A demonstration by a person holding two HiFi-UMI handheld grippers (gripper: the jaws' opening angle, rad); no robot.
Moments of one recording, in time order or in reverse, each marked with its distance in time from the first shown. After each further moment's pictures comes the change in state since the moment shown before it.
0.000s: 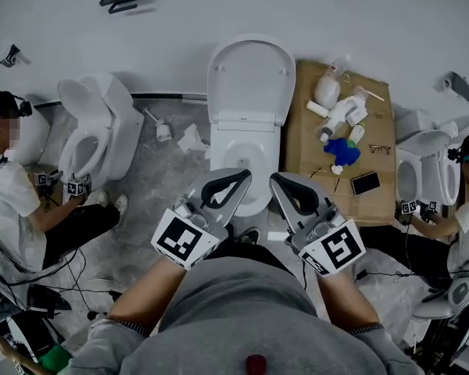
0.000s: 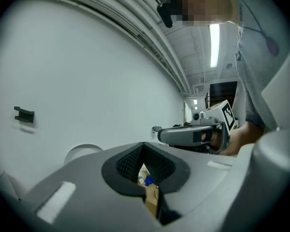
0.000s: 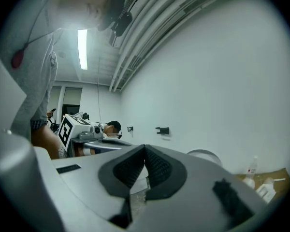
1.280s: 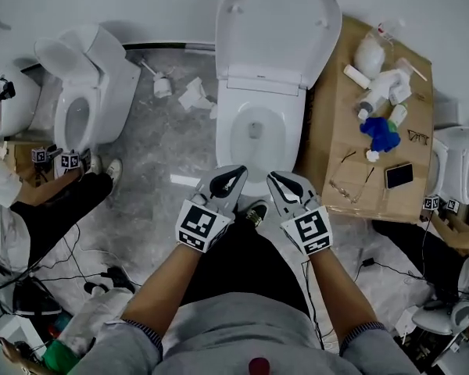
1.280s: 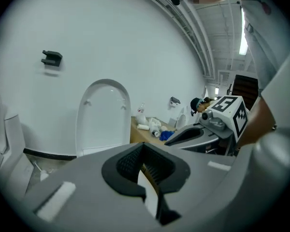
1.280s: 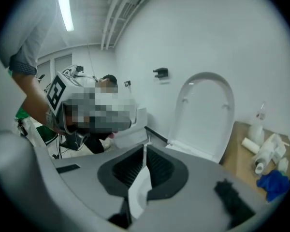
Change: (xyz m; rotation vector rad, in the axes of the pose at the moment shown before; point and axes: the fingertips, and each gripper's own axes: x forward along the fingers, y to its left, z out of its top) left arm 0.007 0.068 -0.297 -0.177 0.251 0.146; right arm 0.050 -0.013 -0.332 0.023 0.479 0.005
